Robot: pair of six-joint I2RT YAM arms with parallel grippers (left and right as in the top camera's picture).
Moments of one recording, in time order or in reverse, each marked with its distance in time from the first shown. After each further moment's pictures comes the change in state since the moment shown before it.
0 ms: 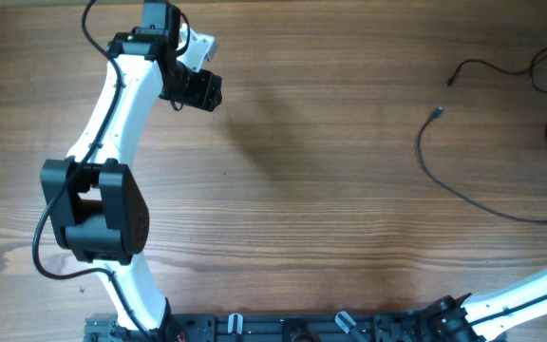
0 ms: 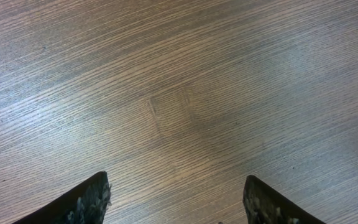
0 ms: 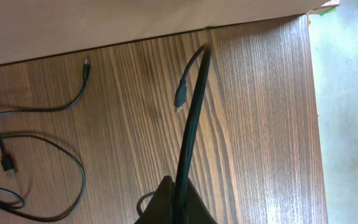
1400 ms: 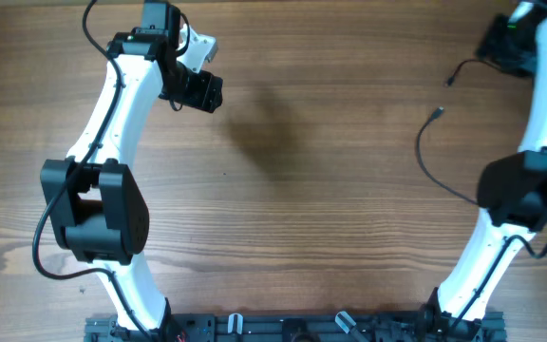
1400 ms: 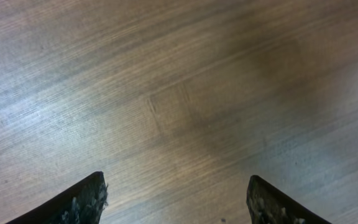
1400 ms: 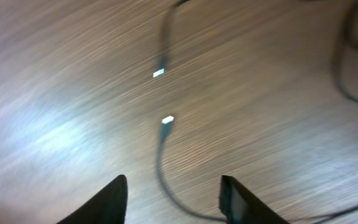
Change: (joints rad) left arm 0.000 0.000 0.000 -0.013 0.000 0.031; right arm 0.834 0.000 0.000 0.021 -0.231 -0.395
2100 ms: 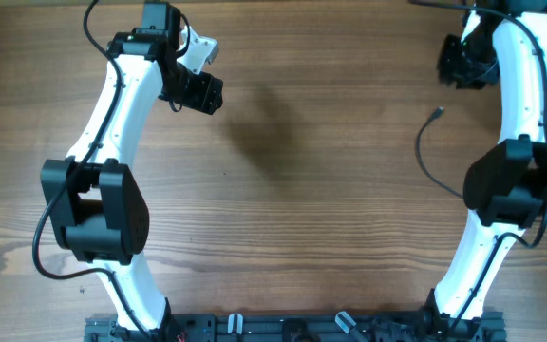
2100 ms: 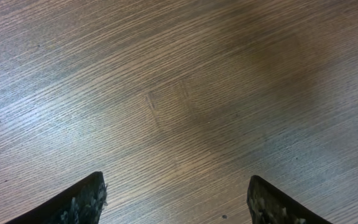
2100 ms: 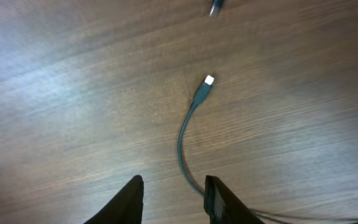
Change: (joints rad) left arm 0.000 0.000 0.000 -0.006 0.000 0.014; right arm 0.089 0.000 -0.224 0.064 -0.039 -0.065
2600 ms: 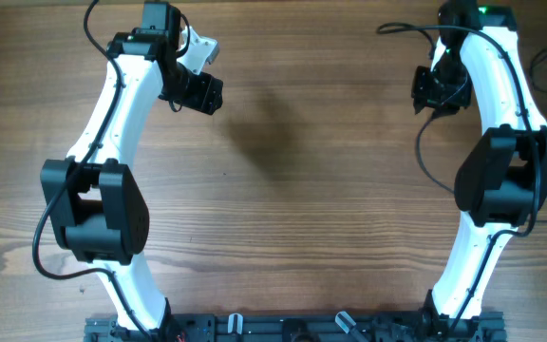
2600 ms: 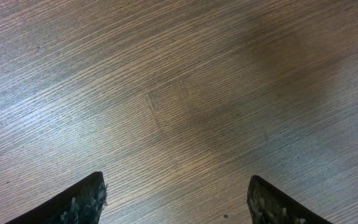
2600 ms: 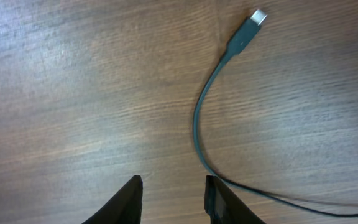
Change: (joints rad) left arm 0.000 0.000 0.000 0.000 0.000 0.012; right arm 0.064 0.000 -0.191 0.016 0.000 -0.007
